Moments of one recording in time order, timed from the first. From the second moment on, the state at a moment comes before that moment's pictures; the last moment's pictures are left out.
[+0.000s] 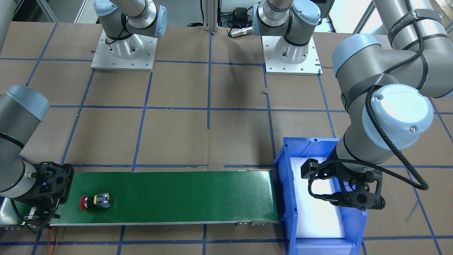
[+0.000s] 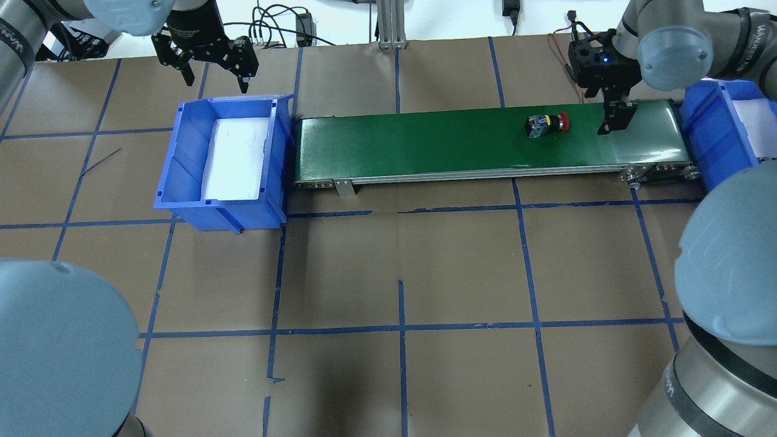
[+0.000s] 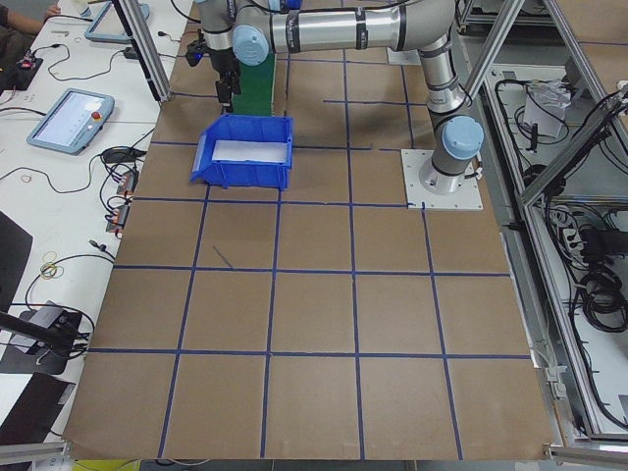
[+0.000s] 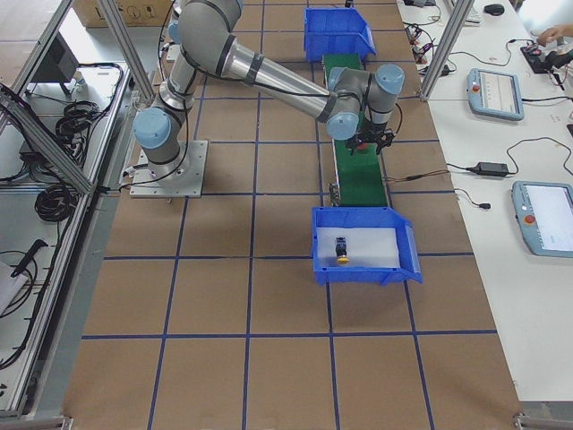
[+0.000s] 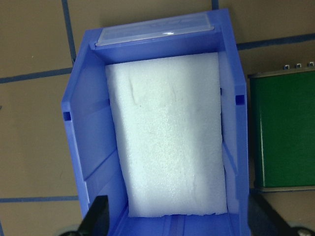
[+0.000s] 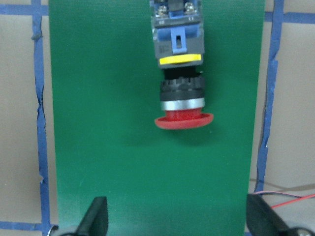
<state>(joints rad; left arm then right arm) -1.55 -2.06 -1.17 -1.49 1.69 0.14 1.36 -1.02 1.42 -1.97 -1.58 -1.82</state>
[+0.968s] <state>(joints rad) -1.55 -2.22 -1.00 -1.47 1.65 0.14 1.38 -1.02 1.46 -2.04 -1.55 -1.79</state>
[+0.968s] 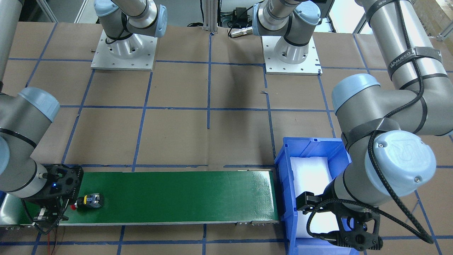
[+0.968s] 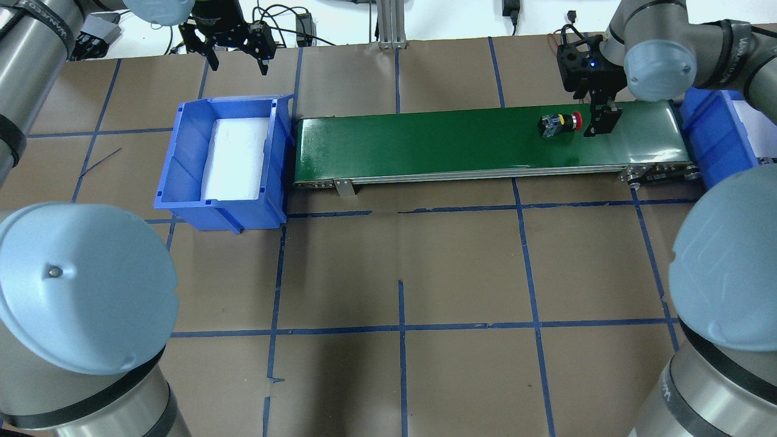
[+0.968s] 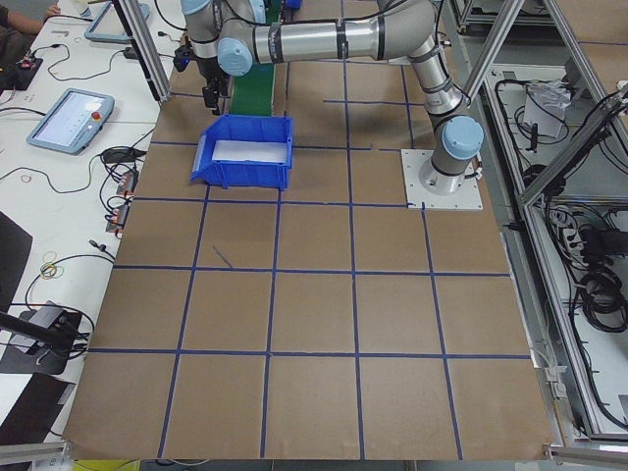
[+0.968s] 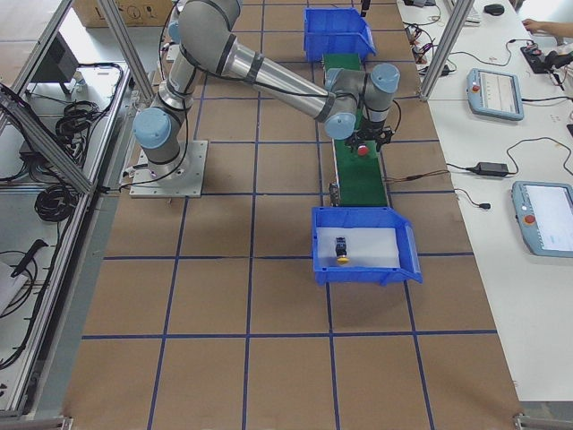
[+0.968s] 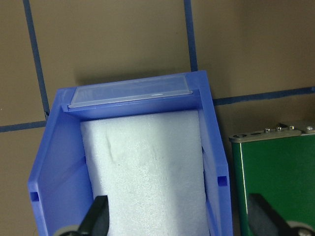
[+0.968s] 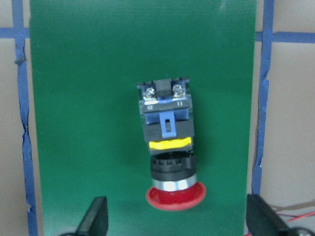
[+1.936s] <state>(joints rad) -1.55 -2.05 -1.05 -1.56 1.76 0.15 1.38 -1.03 1.53 -2.10 -1.52 -1.77</state>
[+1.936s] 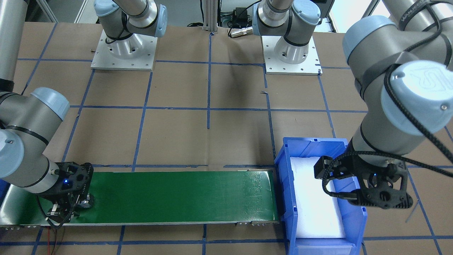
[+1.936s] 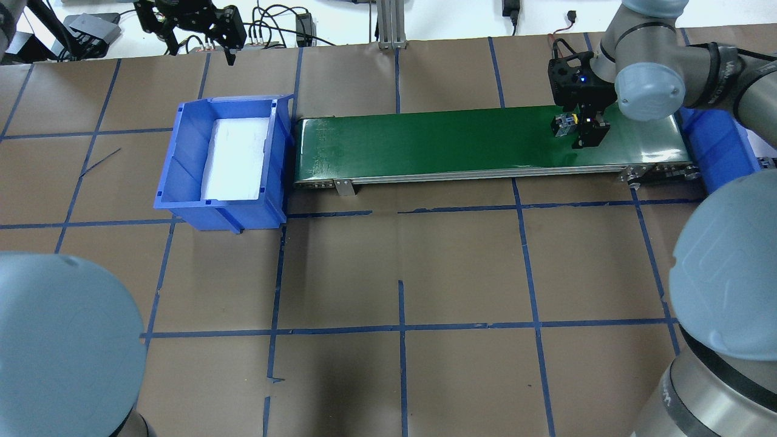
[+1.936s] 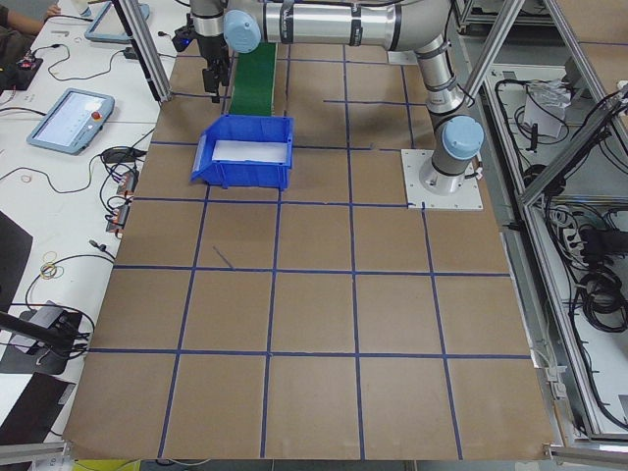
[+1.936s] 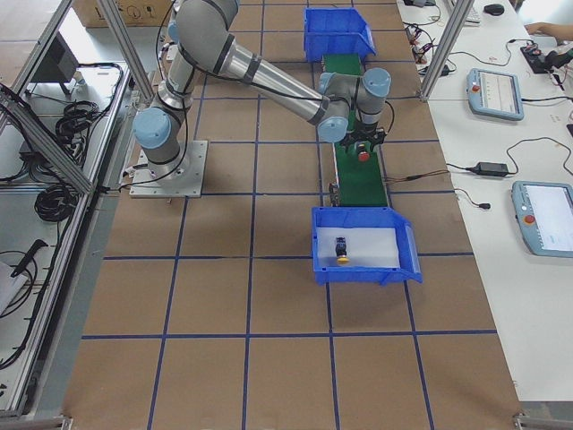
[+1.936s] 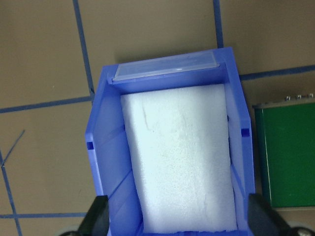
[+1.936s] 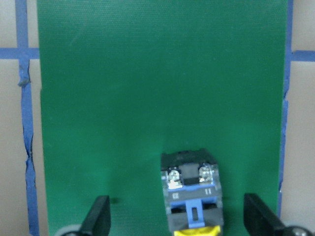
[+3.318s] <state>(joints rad) -1.55 -1.78 -1.28 -1.51 1.73 0.17 1.06 -1.09 1.37 -2.10 -1.59 -1.98</state>
